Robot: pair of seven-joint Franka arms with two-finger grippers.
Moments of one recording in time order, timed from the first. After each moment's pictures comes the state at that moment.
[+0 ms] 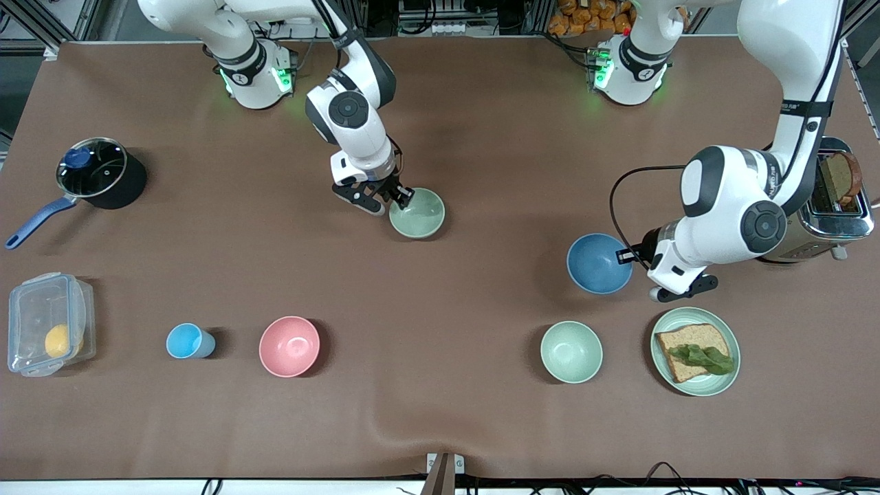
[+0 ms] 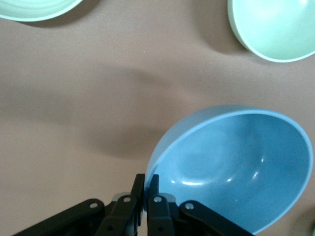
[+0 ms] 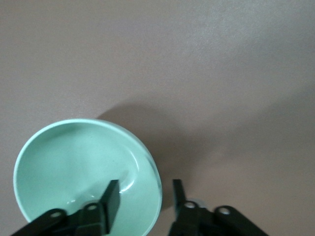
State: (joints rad) left arm -0.06 0.34 -0.14 -1.89 -0.17 2.06 -0.35; right arm 0.82 0.31 -0.03 -2.23 0.13 2.63 1.21
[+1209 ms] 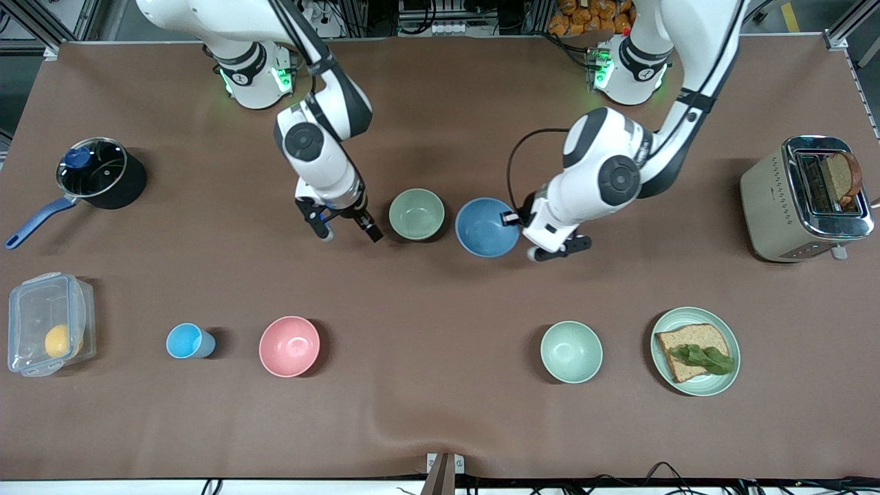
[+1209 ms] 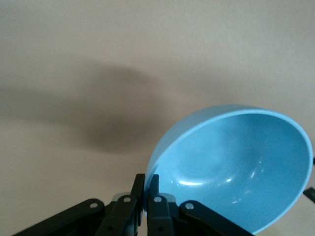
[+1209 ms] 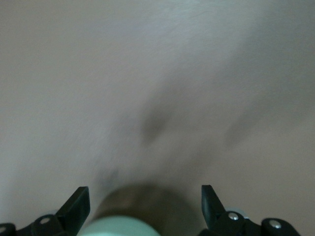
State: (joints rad) left arm -0.19 0.37 -0.40 -1.92 -0.30 2.20 -0.65; right arm 0.67 0.34 -0.06 -2.22 0.27 2.64 1.39
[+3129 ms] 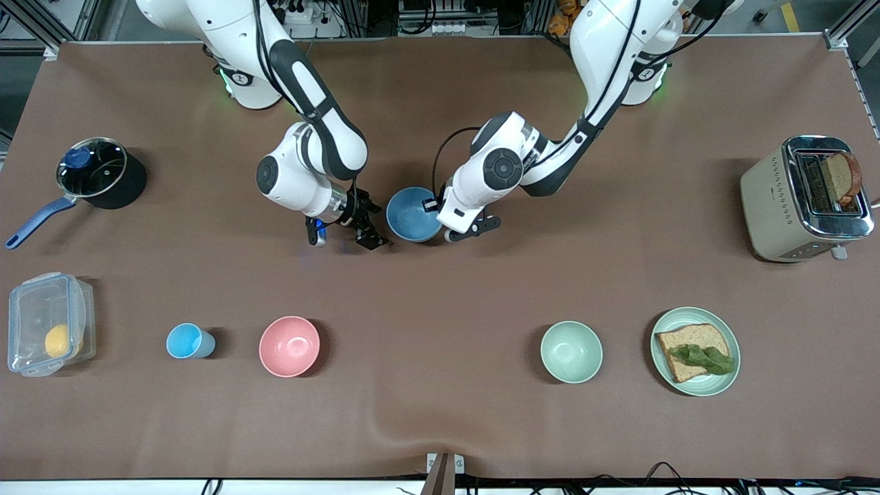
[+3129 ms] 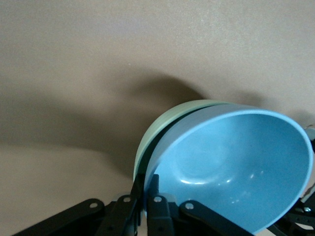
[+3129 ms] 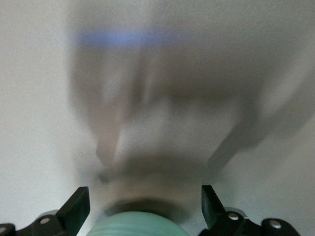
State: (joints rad) left arm -0.47 0.62 -0.39 -1.81 -0.30 2.44 -0.93; right arm 0.66 0.45 -0.04 -2.21 1.16 2.64 0.88
